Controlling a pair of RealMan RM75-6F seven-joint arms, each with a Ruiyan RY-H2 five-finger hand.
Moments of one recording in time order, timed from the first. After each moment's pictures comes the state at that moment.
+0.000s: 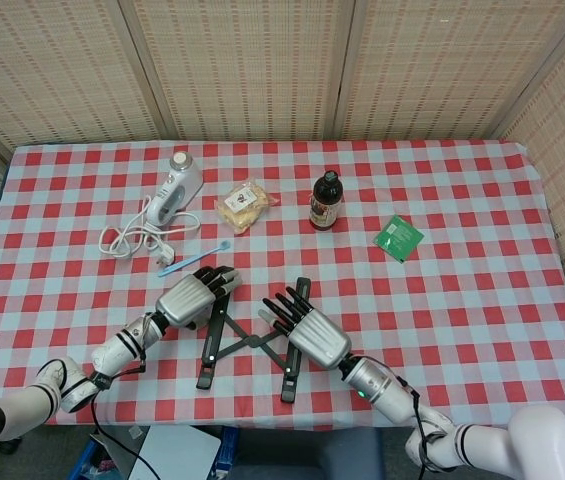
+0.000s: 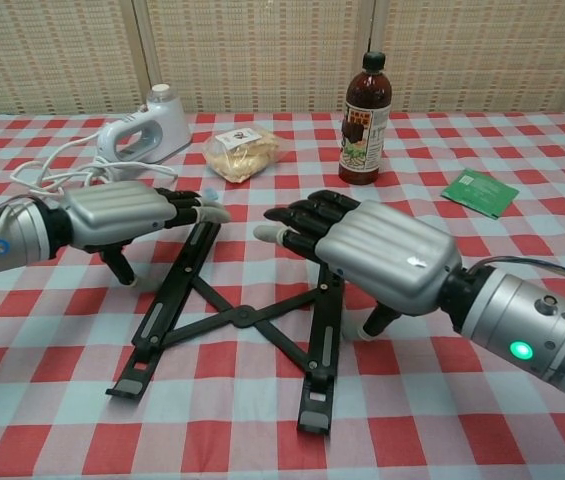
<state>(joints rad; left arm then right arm) -0.85 -1.67 0.07 -0.91 1.67 0.95 -0.16 0.66 -1.82 0.01 -1.16 -1.69 1.13 -0.39</state>
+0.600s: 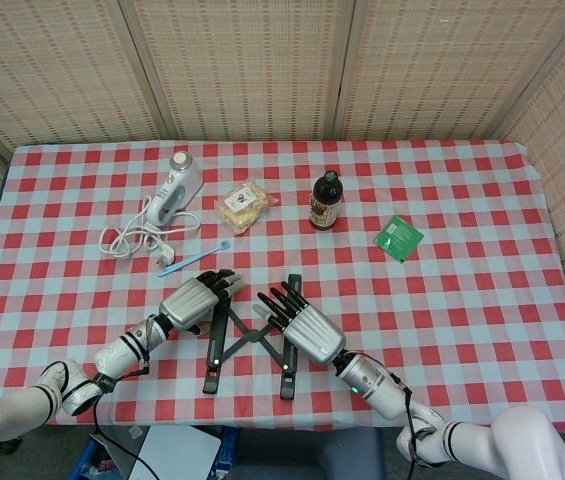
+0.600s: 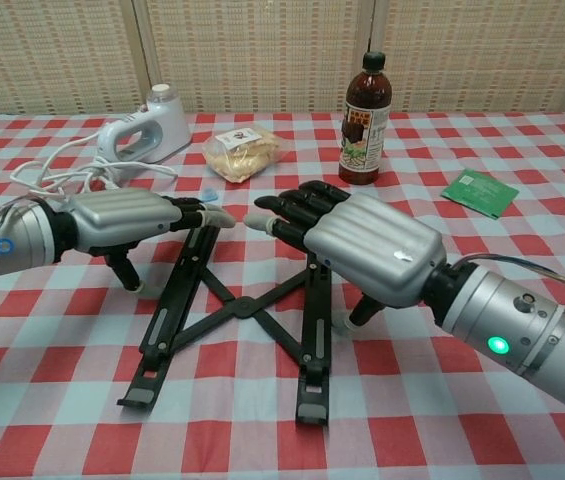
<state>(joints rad) -0.87 -1.64 0.05 -1.01 1.62 0.90 -0.18 0.68 -1.90 0.02 -1.04 -1.71 1.18 -0.33</state>
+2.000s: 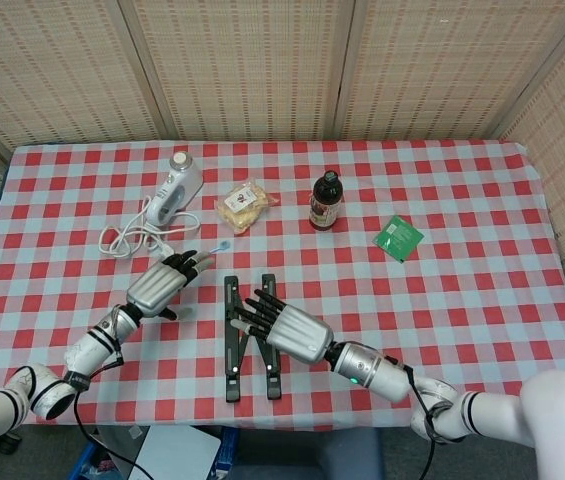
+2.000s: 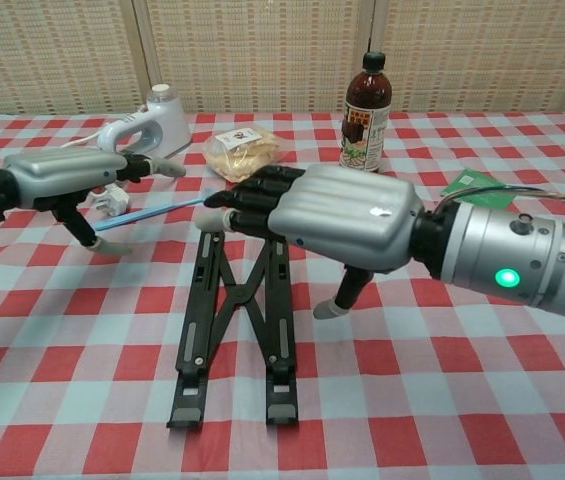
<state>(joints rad) -0.81 -1.48 0.01 -1.15 1.52 0.93 -0.19 0.87 -1.62 0.02 -1.35 -1.76 0.96 -0.27</state>
